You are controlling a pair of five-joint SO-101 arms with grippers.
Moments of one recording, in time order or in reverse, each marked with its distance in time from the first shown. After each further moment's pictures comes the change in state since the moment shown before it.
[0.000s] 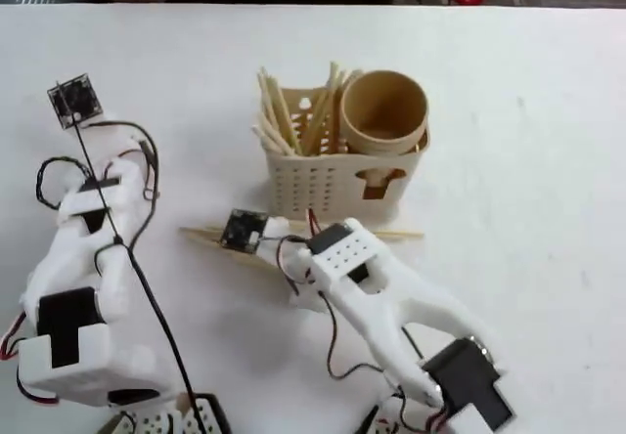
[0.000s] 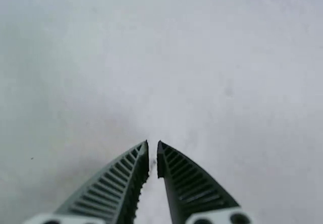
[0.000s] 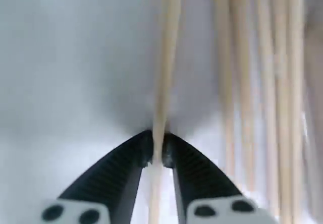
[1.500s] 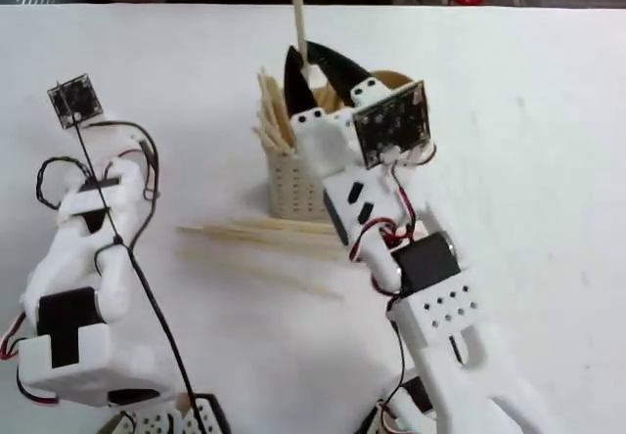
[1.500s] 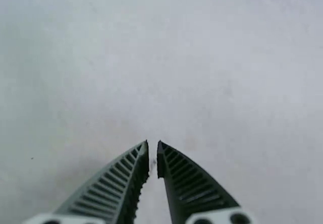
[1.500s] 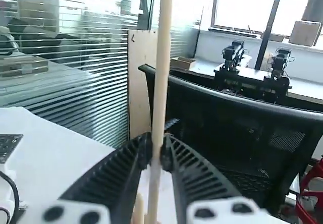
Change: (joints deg) left arm 0.0 0.0 0.0 0.0 0.0; right arm 12.2 -34.3 -11.5 -41.0 -30.2
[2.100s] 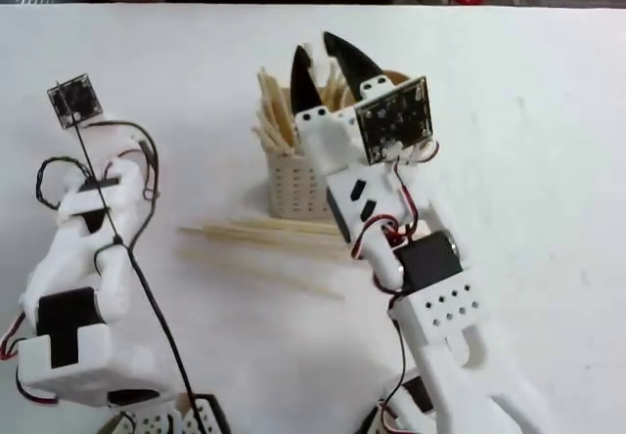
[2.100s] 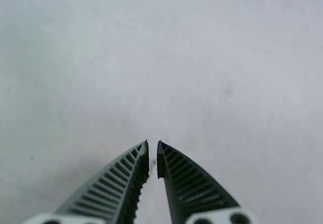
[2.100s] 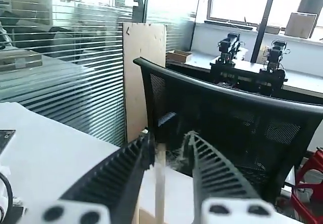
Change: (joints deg) left arm 0.0 0.0 0.0 0.0 0.0; right arm 0.9 0.0 0.0 0.9 -0.3
